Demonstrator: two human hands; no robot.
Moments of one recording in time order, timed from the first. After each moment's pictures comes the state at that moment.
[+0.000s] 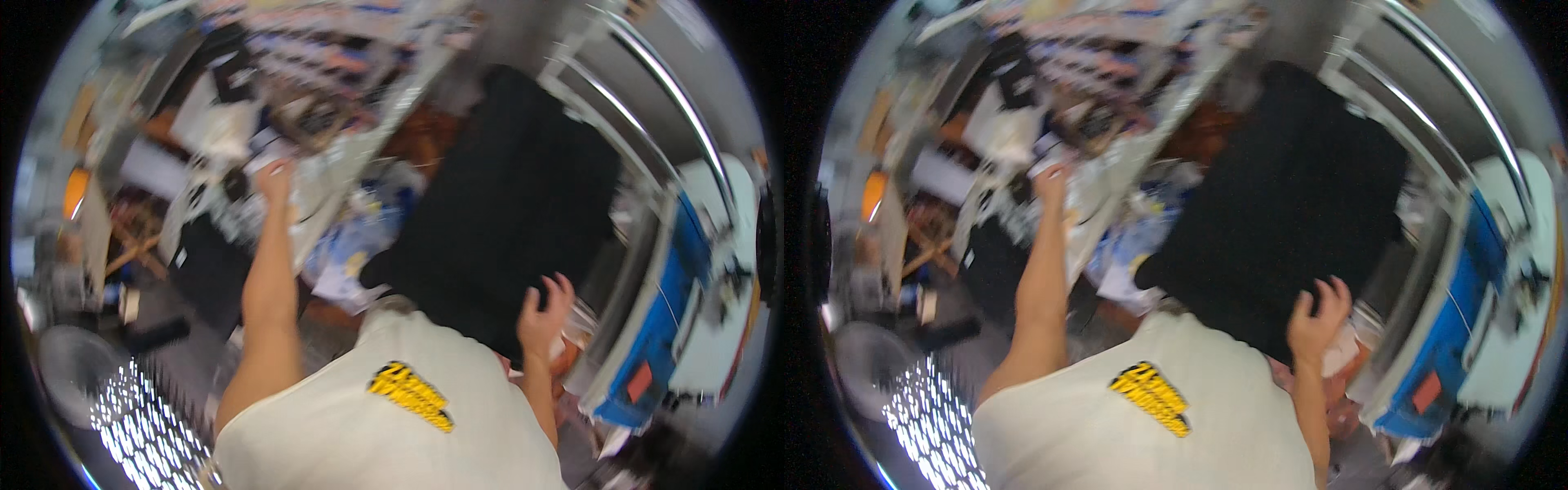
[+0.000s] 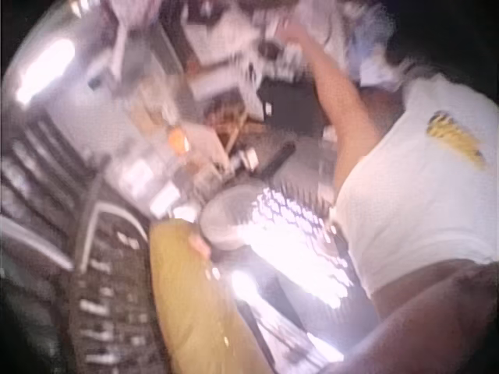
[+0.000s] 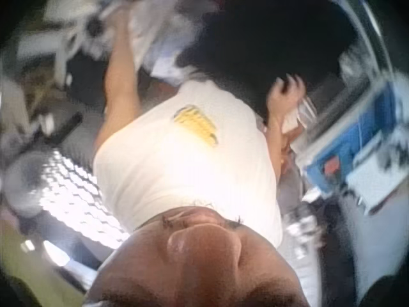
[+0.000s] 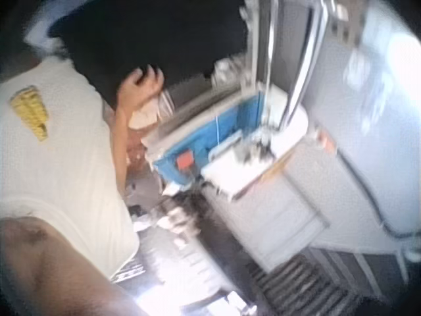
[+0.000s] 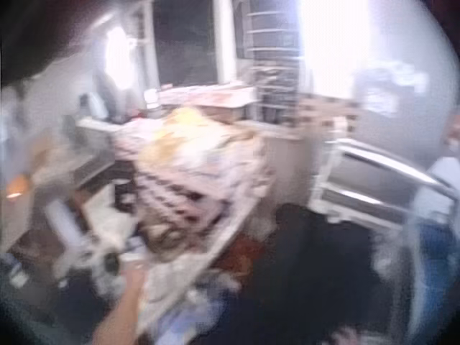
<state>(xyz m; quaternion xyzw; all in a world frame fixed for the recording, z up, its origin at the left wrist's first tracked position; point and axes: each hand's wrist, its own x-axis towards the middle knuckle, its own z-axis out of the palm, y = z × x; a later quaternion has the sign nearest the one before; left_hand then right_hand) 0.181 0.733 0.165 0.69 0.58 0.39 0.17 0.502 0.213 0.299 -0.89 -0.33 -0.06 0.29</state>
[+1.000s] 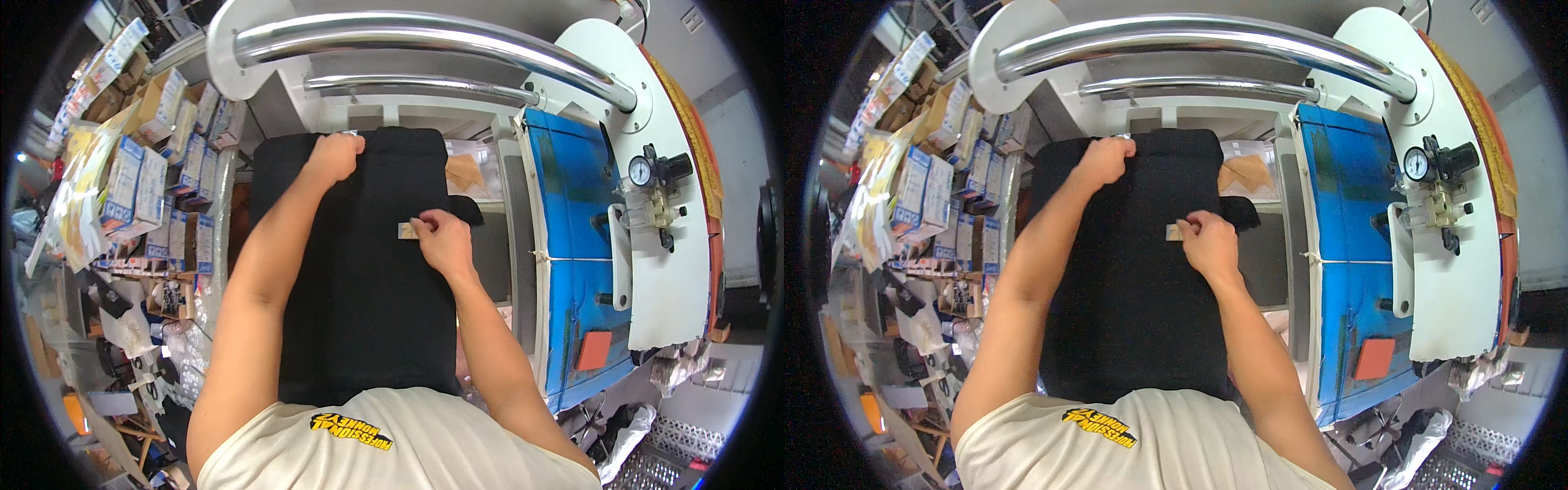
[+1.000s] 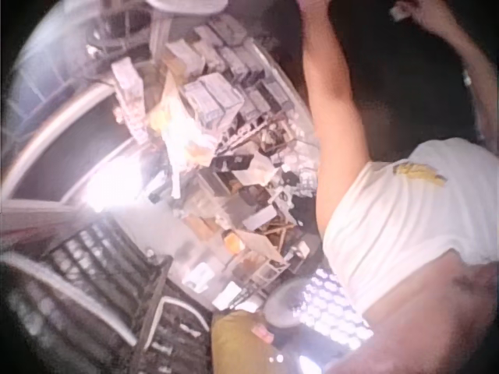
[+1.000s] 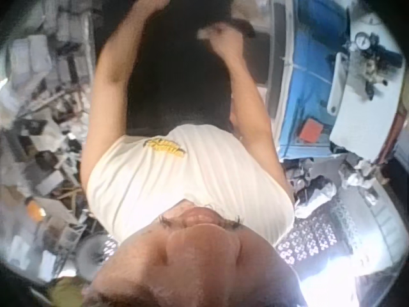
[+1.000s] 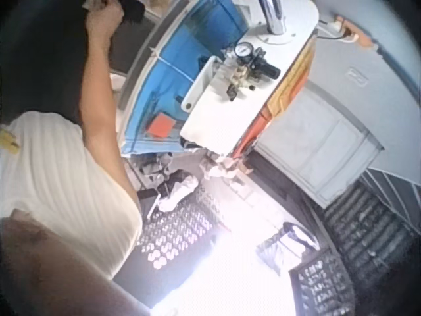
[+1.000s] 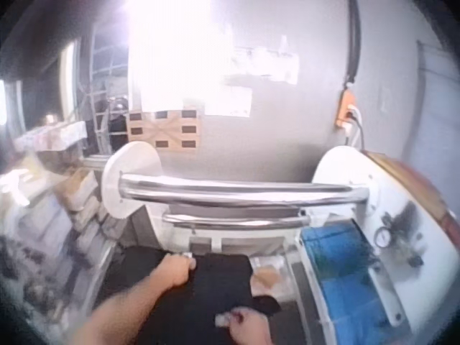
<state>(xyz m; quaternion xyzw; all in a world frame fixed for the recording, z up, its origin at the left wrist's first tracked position) 0.802 0.564 0.283 0.99 0.07 -0.08 0.12 0.746 0.278 0.298 -0.90 -0.15 0.06 0.40</state>
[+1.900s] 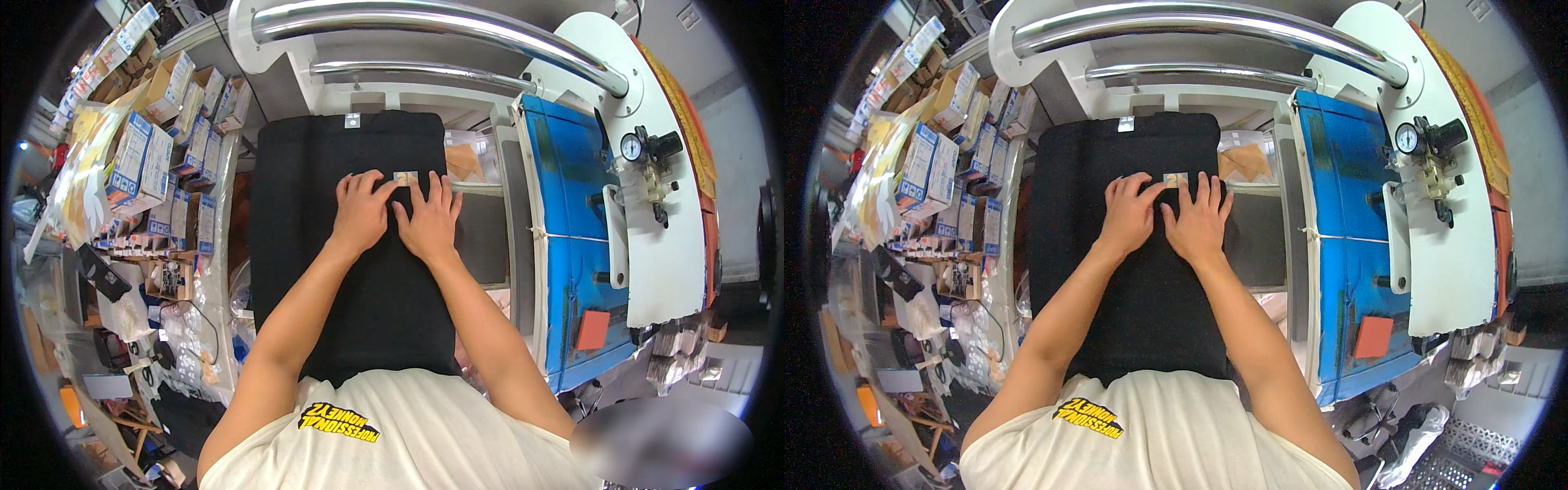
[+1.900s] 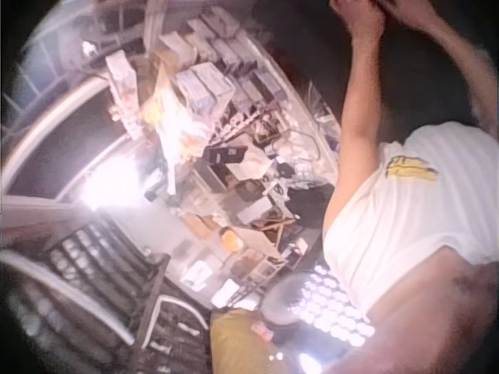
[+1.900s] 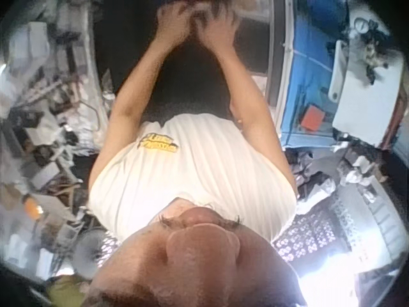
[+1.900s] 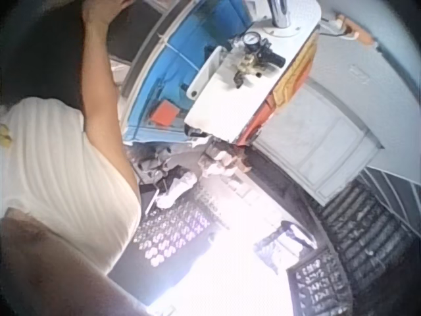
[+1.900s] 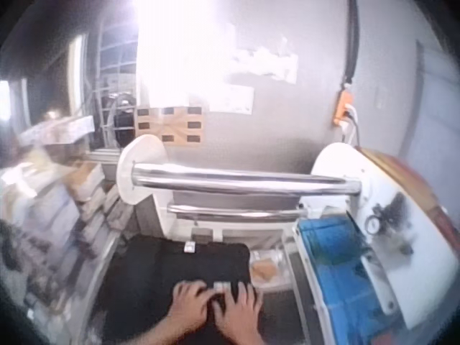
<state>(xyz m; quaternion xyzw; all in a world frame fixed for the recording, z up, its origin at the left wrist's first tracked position) 0.668 0.448 0.272 0.95 0.01 0.24 0.21 0.724 0.291 0.269 -0.95 -0.27 -0.06 0.16</state>
